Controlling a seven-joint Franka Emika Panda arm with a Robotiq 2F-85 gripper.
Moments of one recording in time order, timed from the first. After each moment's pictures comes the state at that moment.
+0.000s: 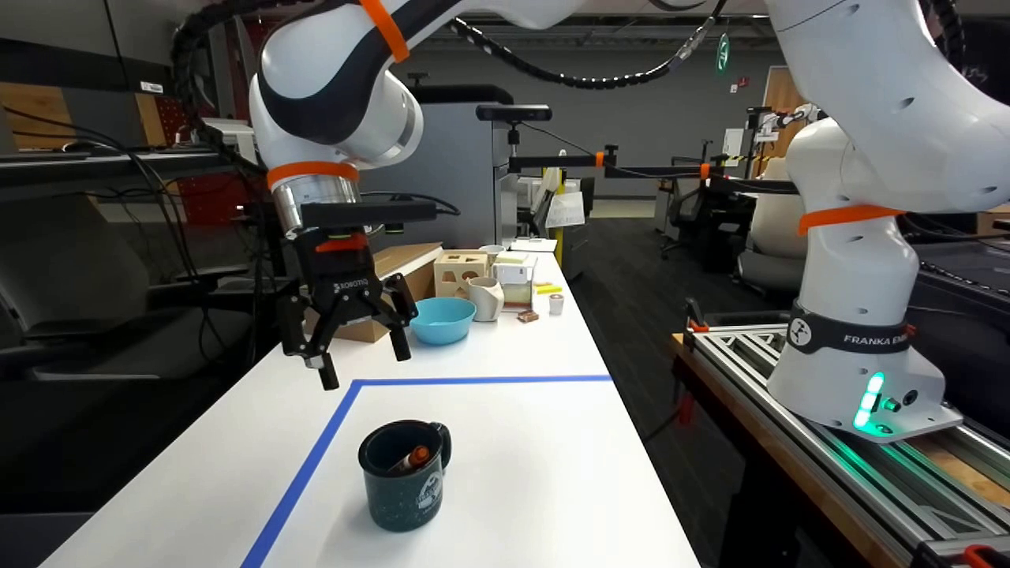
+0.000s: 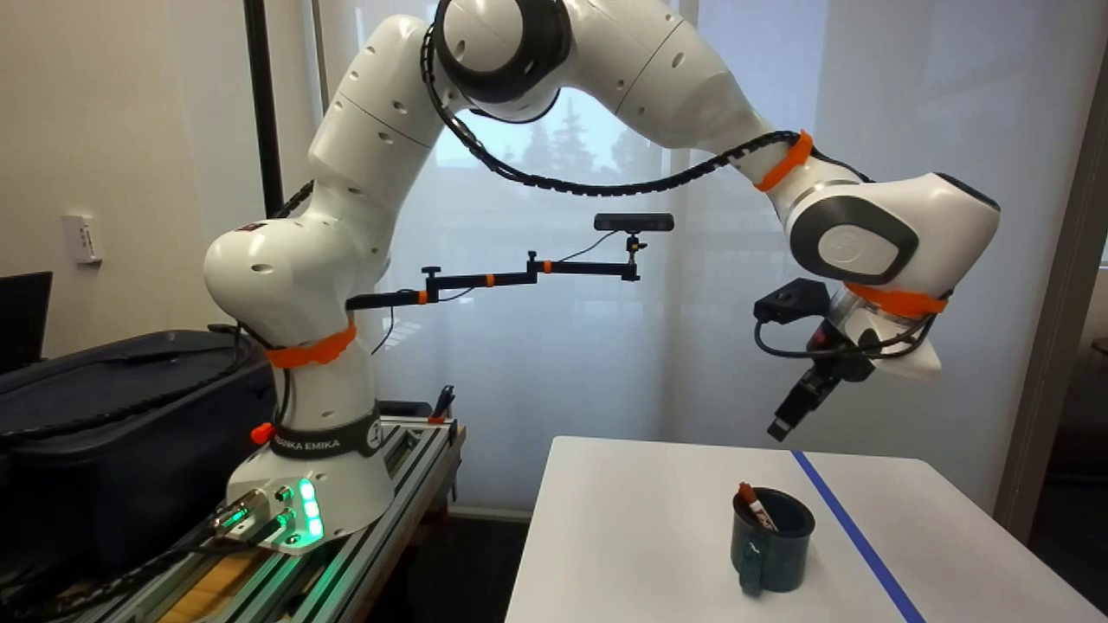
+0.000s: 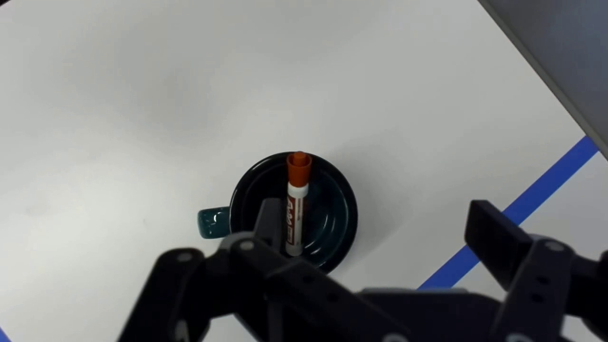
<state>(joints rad) 0.00 0.55 -0.01 -1.65 0.34 1.92 0.51</state>
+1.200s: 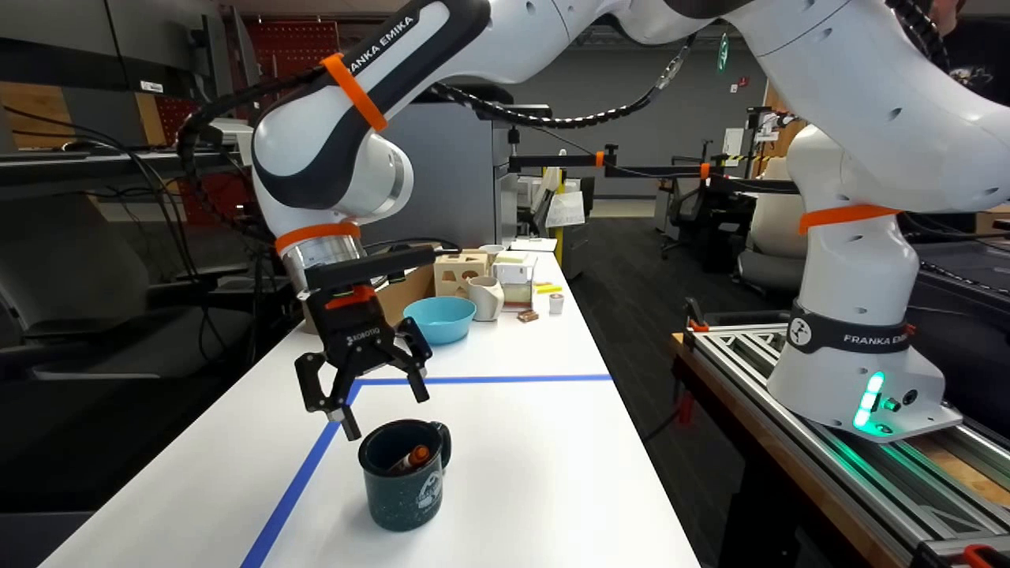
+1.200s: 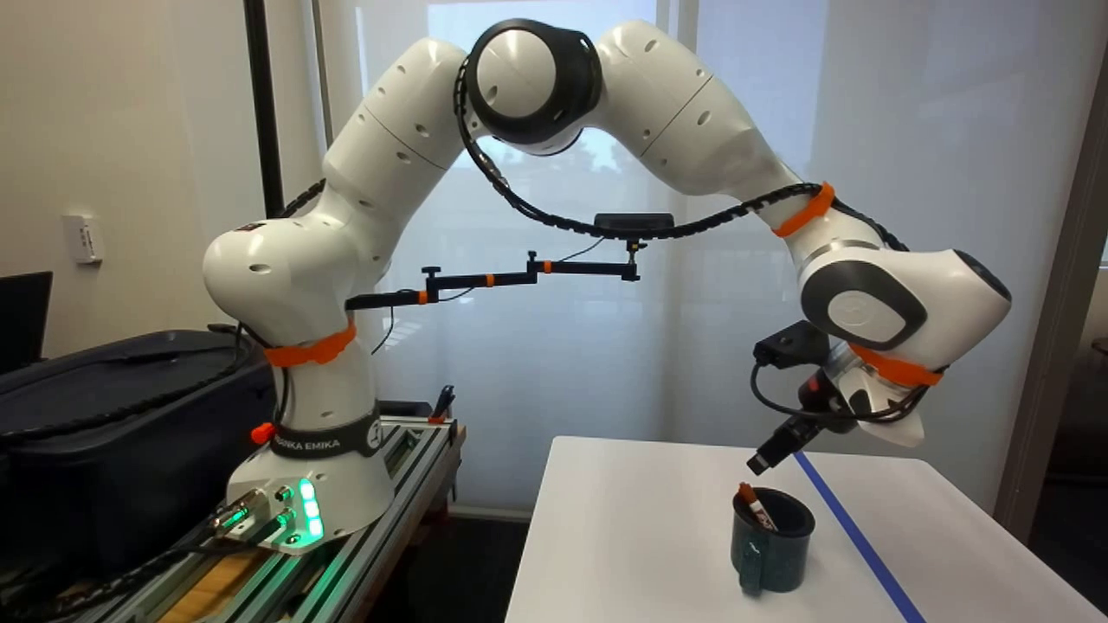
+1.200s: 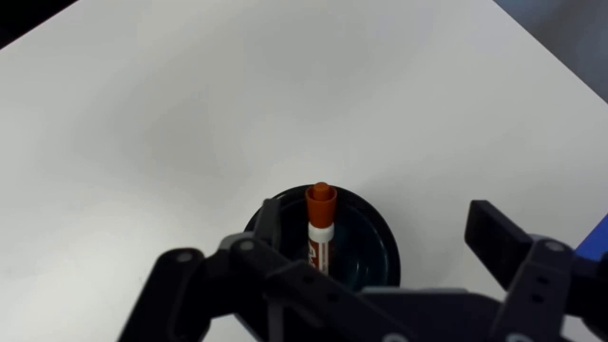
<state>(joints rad) -0.02 0.71 -0.01 -1.57 0.39 1.84 0.52</state>
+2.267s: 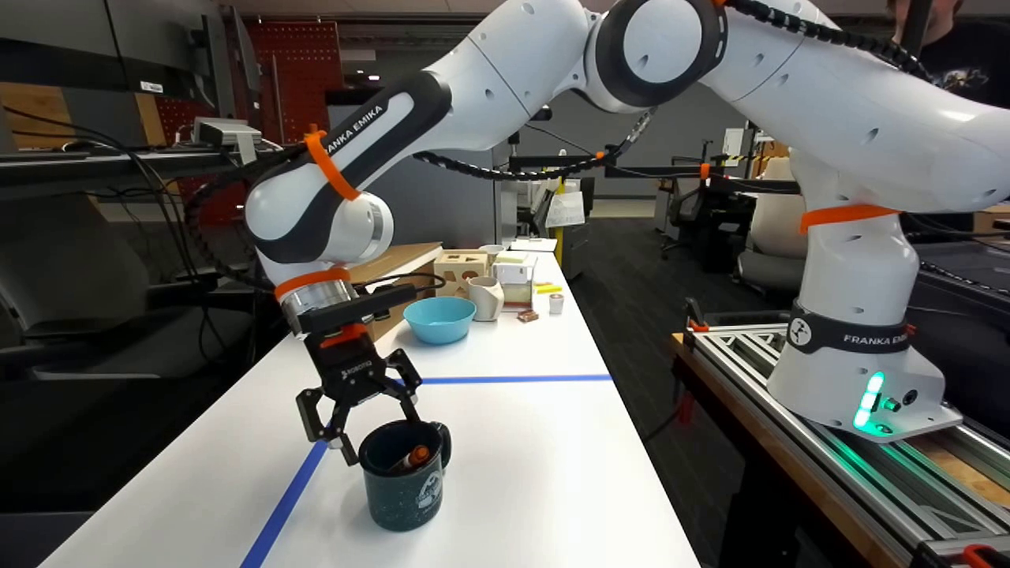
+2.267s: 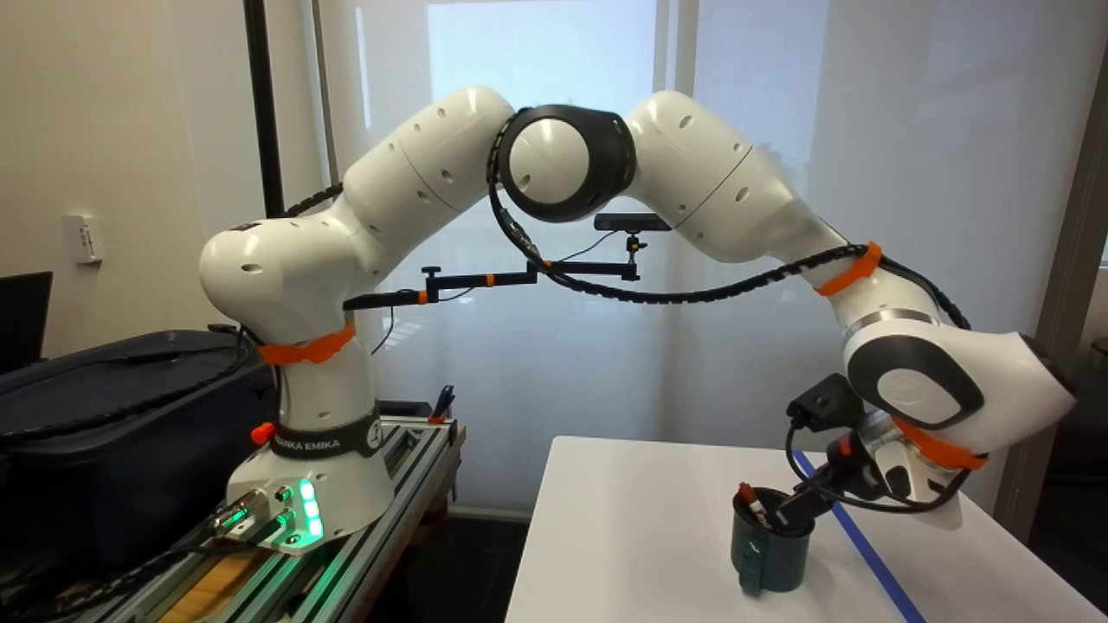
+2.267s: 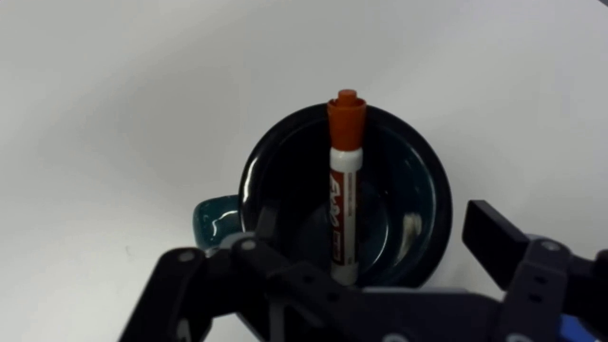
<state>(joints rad) -0.08 0.96 -0.02 -1.29 0.39 1.72 0.51</state>
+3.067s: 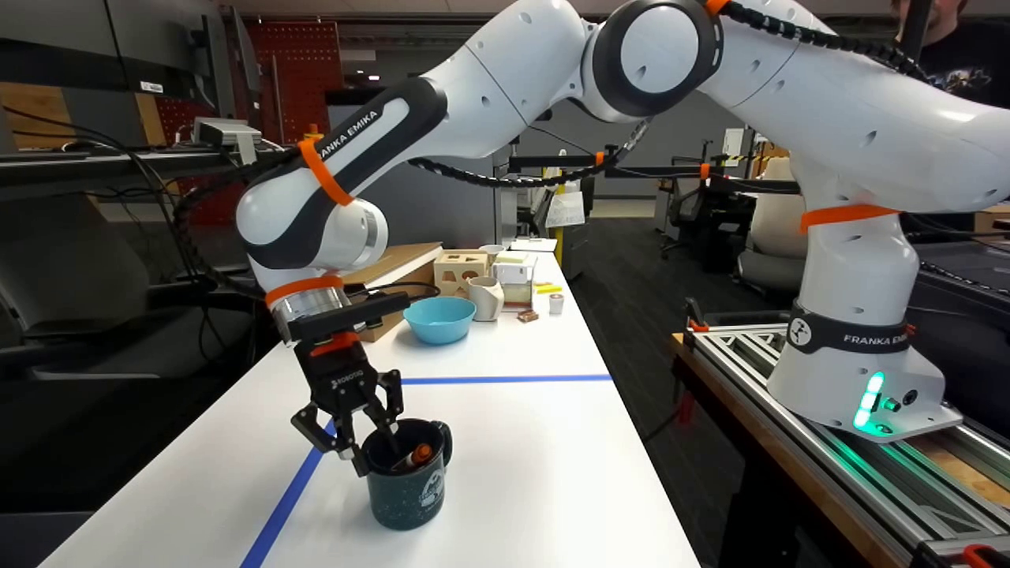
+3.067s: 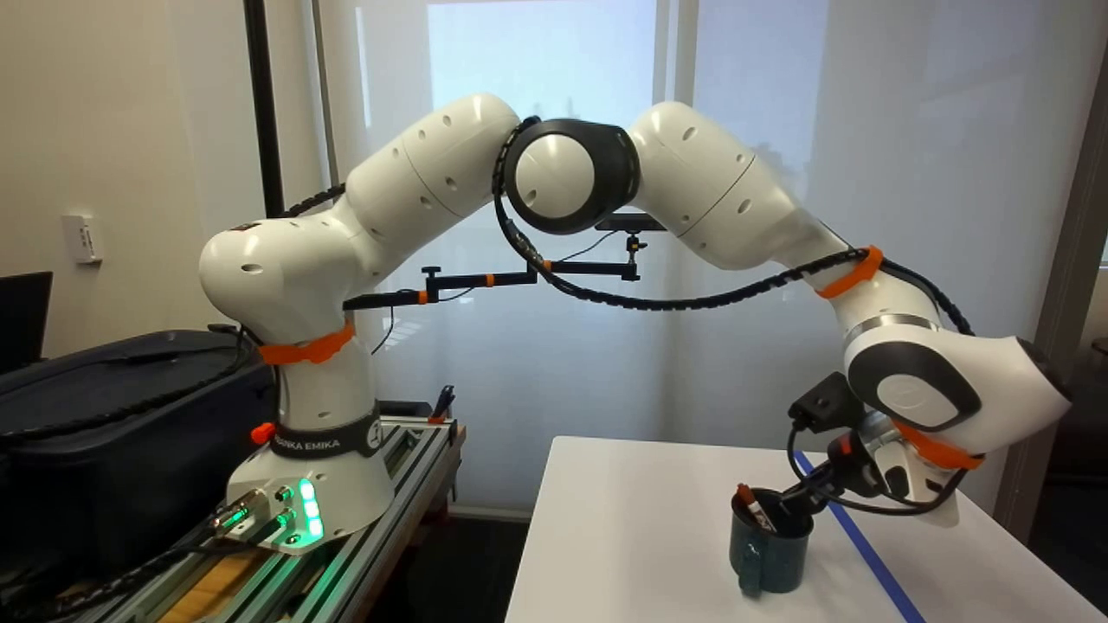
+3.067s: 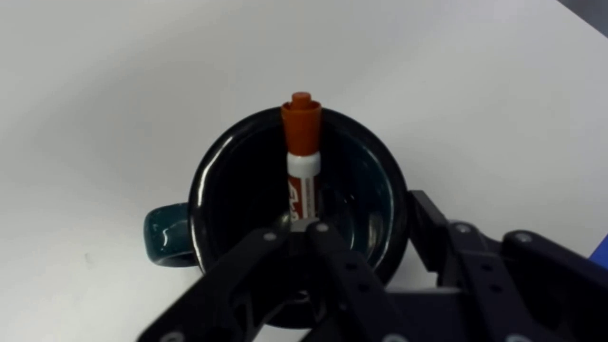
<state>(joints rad) -0.08 0.99 0.01 -1.25 0.41 1.72 0.50</state>
